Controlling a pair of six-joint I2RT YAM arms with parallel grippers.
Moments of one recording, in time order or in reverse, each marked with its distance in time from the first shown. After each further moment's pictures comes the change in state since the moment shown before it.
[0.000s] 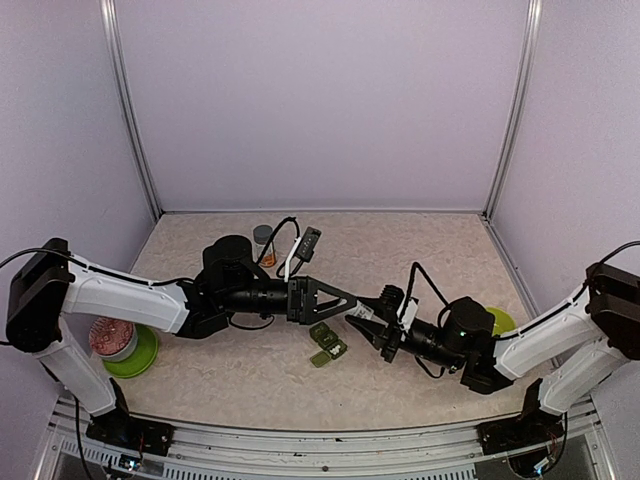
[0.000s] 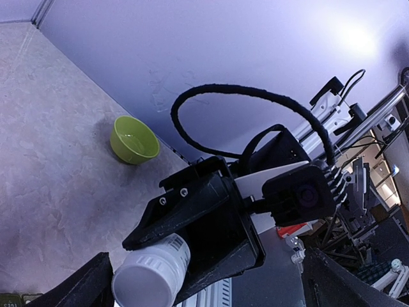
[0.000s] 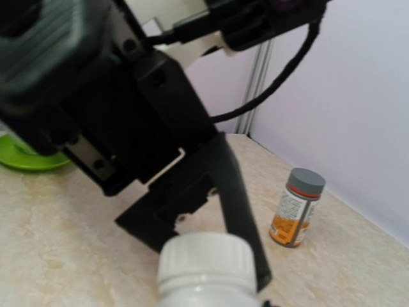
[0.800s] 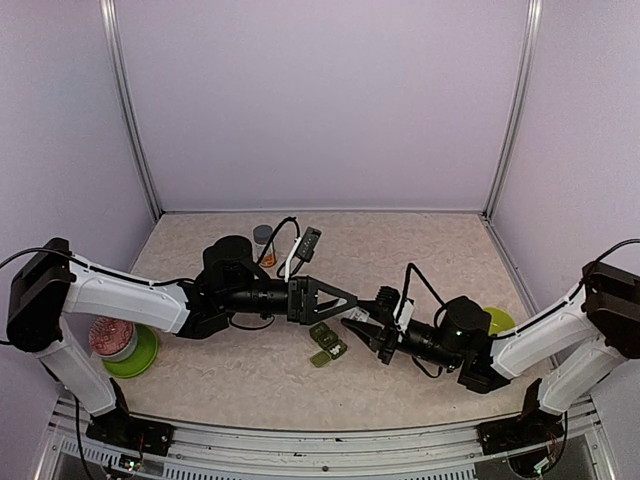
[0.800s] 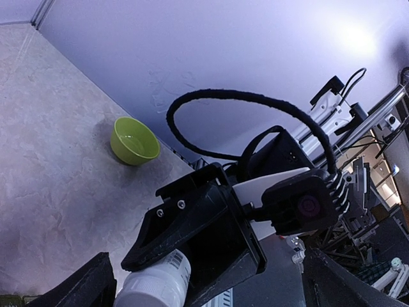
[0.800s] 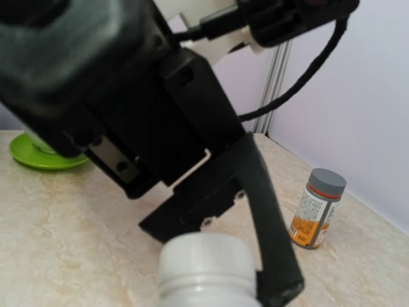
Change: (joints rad) left arm 0.000 0.005 0.000 0.009 -0.001 0.003; right arm 0.000 0.029 0.019 -0.006 -0.048 0.019
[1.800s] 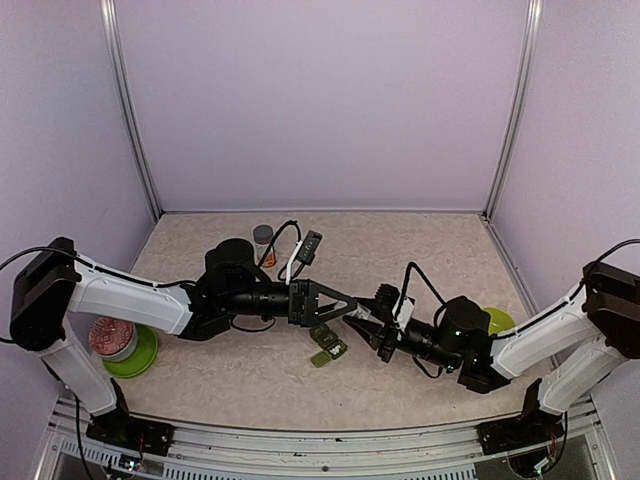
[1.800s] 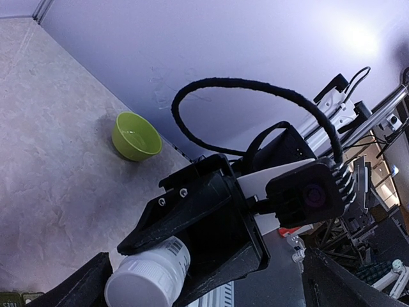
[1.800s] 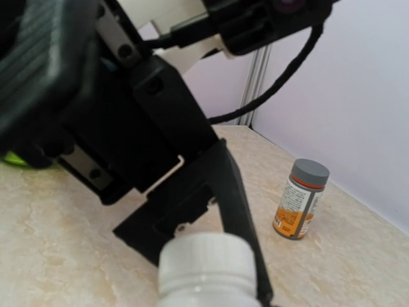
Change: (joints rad) left arm 0.000 0.019 -0.009 0.022 0.005 -0.008; right arm 0.002 -0.007 0.001 -0.018 0.053 -0.001
